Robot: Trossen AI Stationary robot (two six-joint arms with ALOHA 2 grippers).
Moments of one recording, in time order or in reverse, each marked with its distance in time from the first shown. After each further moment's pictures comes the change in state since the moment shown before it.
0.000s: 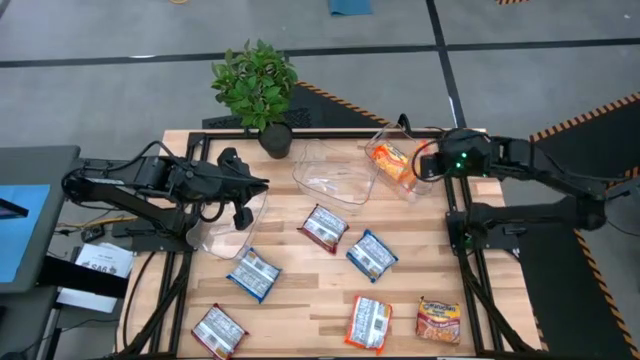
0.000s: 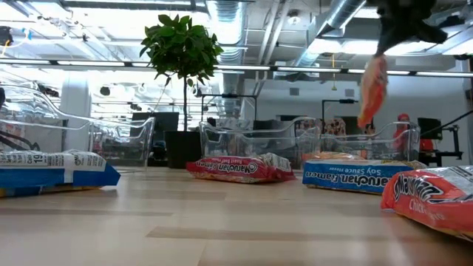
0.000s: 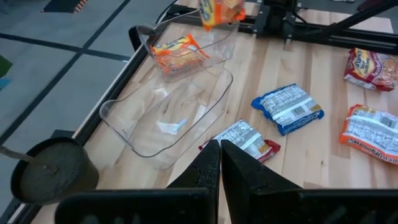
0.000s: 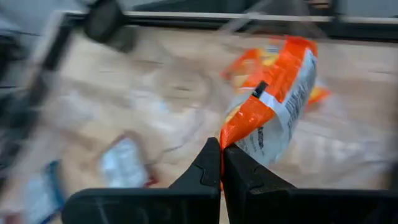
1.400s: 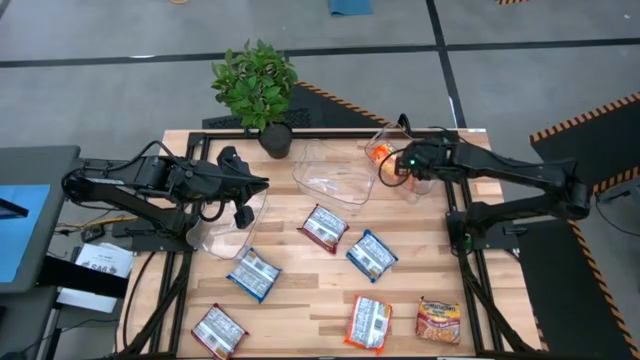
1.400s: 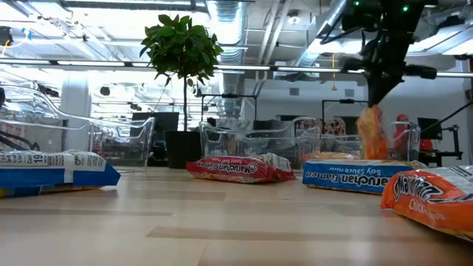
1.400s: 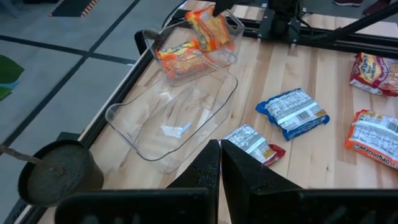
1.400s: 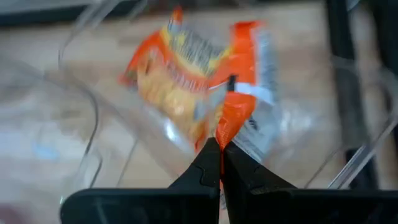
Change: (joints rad) left arm 0.000 0.000 0.000 0.011 -0.022 0.008; right arm -0.079 0.261 -0.200 0.101 0.196 0.209
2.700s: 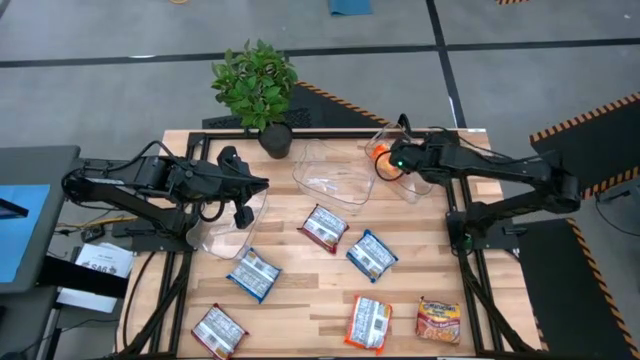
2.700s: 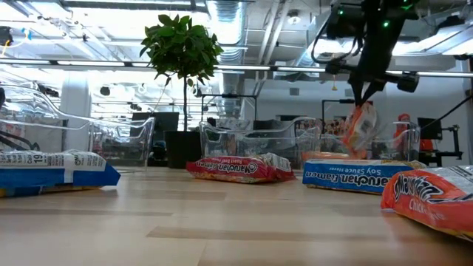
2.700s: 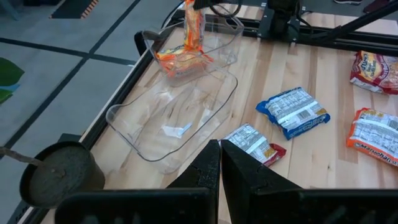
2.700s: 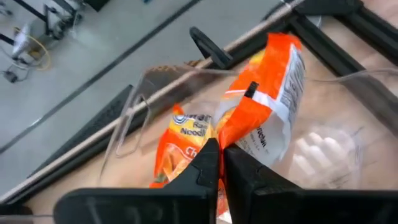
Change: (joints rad) left arm 0.000 0.000 0.000 0.000 0.000 0.011; right arm 0.035 0.110 0.000 0.132 0.291 0.501
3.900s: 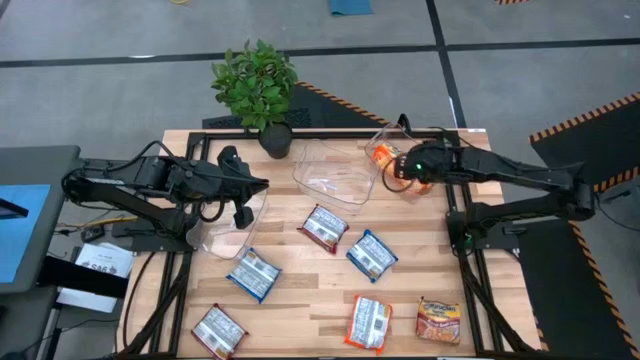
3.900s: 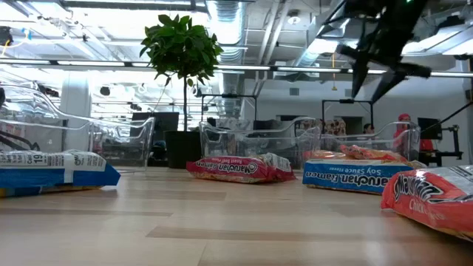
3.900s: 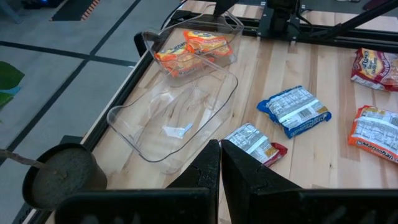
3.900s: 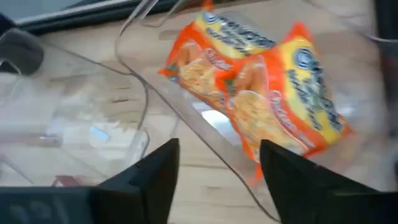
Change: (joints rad) left arm 0.000 0.000 0.000 0.000 0.000 0.015; right arm 0.035 -0.170 0.000 -0.080 -0.354 -0.442
